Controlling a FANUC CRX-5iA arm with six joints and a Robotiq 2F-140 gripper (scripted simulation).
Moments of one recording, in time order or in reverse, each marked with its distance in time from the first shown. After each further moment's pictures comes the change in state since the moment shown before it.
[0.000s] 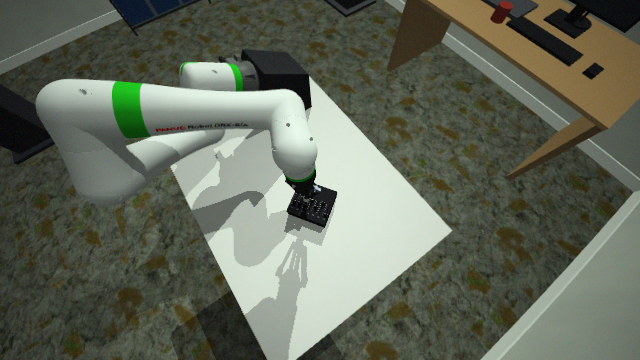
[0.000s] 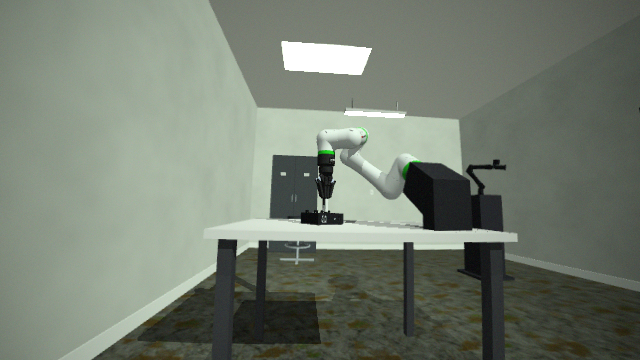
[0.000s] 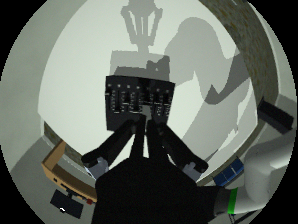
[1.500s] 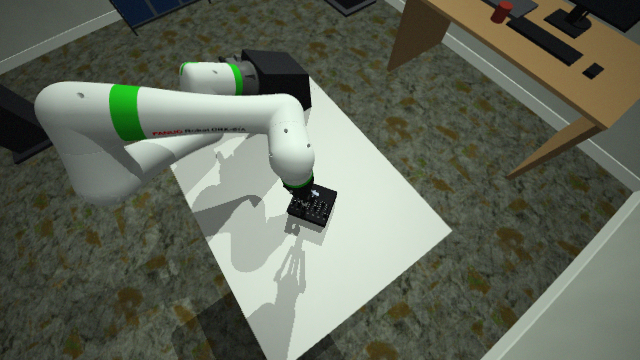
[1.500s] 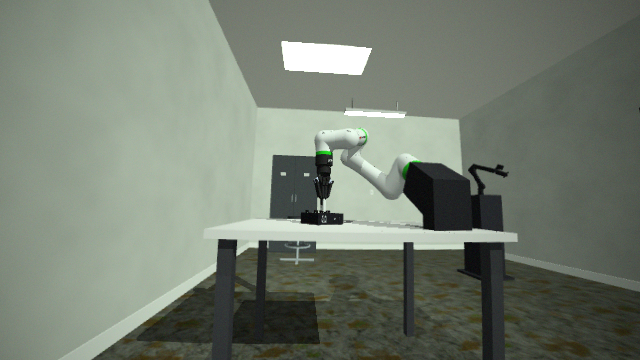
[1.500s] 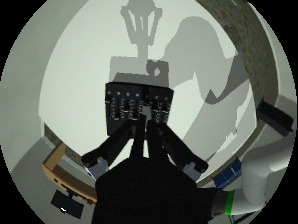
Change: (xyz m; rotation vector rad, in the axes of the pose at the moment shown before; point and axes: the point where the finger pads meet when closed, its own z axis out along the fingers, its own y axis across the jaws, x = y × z) arm 0.018 0.000 0.000 0.000 0.000 0.000
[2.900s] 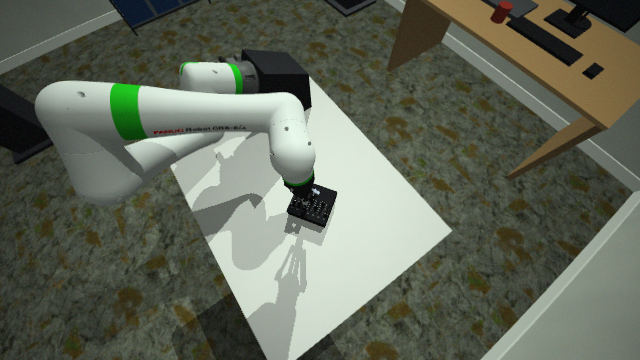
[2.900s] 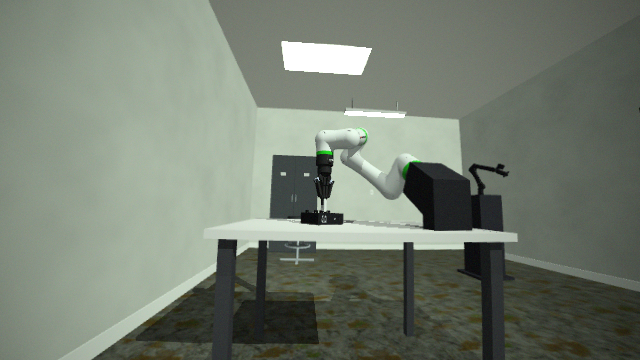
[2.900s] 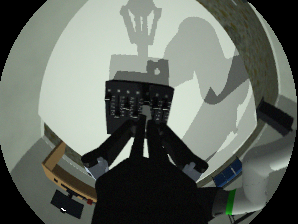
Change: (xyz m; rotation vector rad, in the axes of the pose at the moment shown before) arm -0.006 0.000 0.000 0.000 0.000 0.000
